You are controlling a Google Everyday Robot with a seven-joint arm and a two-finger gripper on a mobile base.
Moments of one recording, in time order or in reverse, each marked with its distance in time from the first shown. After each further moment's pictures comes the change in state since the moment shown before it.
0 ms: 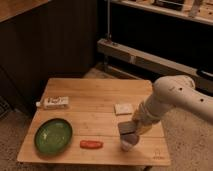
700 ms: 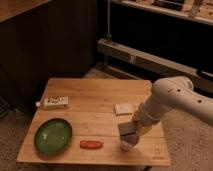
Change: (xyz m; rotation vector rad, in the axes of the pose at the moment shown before) arm 0.002 0.002 0.007 -0.004 0.014 -0.007
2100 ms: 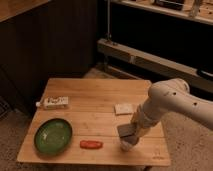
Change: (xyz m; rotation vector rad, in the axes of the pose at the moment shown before) arm 0.000 0.001 0.012 0.004 0.022 -0.017
